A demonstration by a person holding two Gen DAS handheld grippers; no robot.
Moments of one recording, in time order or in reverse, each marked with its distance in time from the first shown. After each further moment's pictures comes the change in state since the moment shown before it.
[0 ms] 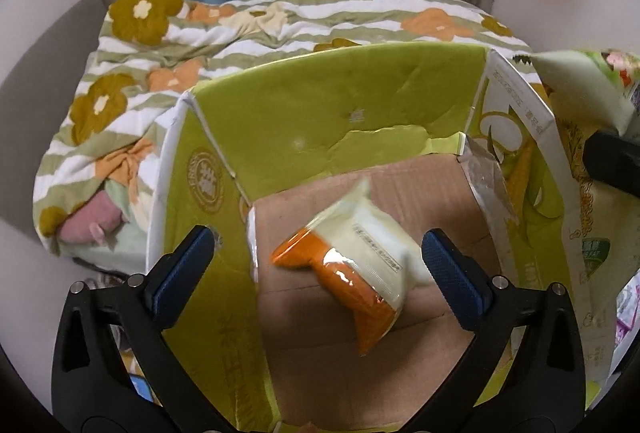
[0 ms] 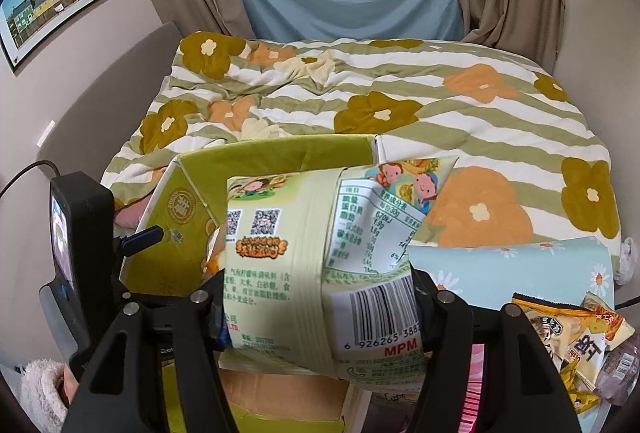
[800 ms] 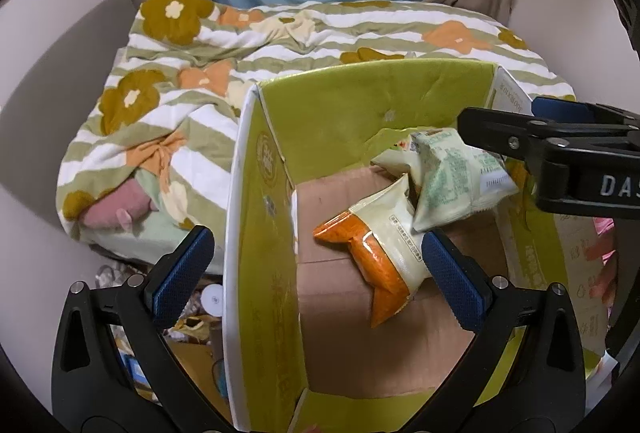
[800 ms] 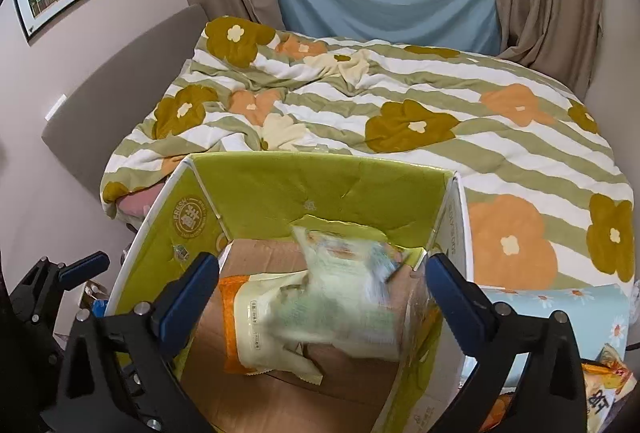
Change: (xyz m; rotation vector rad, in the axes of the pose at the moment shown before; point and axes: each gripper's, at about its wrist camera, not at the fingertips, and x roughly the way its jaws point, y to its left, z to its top) left arm -0.046 0.019 -0.019 -0.040 -0.025 0.065; right arm 0.055 0.031 0.022 -0.103 -0.004 0.043
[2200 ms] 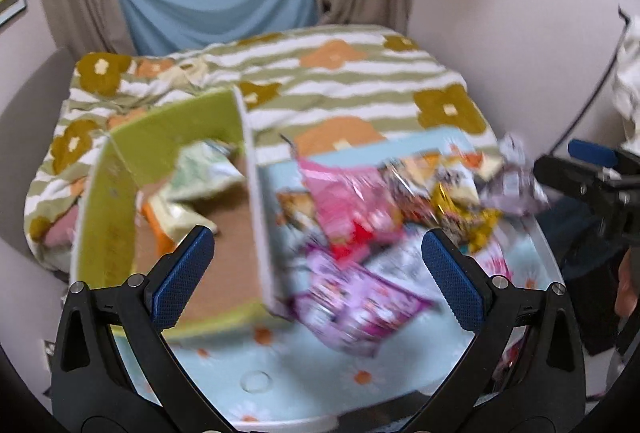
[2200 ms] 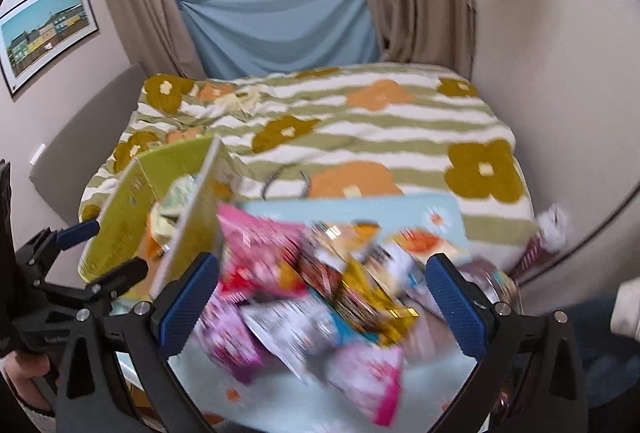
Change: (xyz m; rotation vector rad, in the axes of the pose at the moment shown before) left arm -0.160 -0.250 -0.075 0.150 -0.098 -0.179; right arm -0.265 -0.191 -0.168 0.182 -0.111 -0.174
